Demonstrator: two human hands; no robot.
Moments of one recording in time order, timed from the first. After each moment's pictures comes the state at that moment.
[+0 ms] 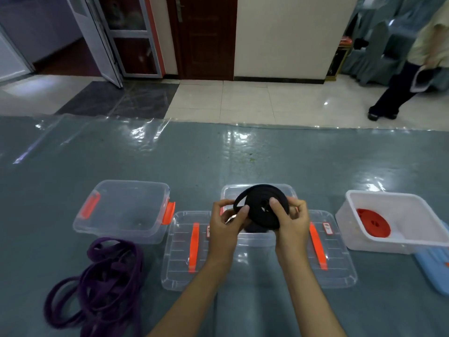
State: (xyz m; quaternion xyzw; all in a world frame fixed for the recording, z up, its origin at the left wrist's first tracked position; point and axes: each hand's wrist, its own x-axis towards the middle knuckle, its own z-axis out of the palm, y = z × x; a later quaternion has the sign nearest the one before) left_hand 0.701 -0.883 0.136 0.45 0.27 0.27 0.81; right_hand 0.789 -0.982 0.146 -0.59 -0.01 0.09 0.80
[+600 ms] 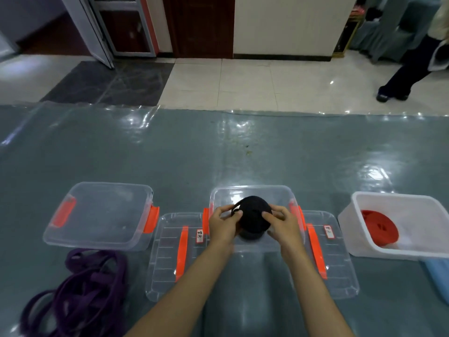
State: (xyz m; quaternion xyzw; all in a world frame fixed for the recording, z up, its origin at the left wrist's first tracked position) left_hand 0.800 -0.855 0.070 0.40 0.48 0.16 0.76; right_hand 0.884 -0.975 0.067 -0.74 0.04 0.27 0.62
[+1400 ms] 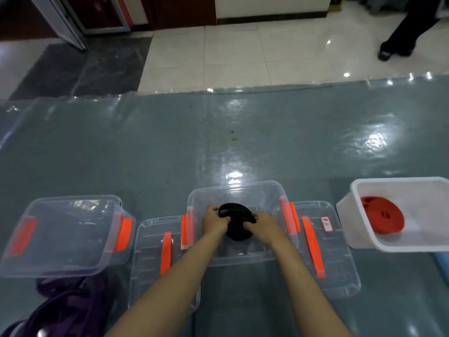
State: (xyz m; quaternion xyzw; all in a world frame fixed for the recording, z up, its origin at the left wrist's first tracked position) left_hand 0.867 -0.823 -0.027 0.67 0.51 -0.05 0.53; right_hand 0.946 -0.963 0.006 -0.87 -0.15 0.37 0.28
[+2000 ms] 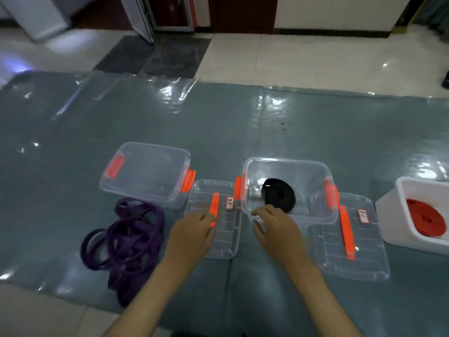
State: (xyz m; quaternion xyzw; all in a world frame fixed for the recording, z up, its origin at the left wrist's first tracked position) left_hand 0.596 -0.822 0.103 0.96 0.27 0.02 0.10; right_hand 0.769 -0.980 0.088 -0.84 -0.47 0.07 0.24
